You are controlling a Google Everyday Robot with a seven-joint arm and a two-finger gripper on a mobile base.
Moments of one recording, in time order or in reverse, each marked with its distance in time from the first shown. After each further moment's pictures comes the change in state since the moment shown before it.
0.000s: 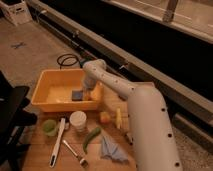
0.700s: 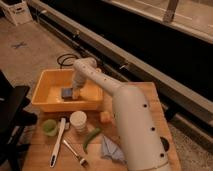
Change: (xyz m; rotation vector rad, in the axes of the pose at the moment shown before) arm -0.073 -0.008 0.027 0.001 -0.094 -0.111
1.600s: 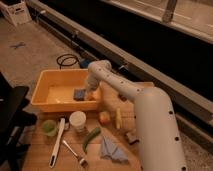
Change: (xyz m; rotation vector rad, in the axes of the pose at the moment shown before) arm 0.082 0.025 -0.045 0.035 0.035 0.141
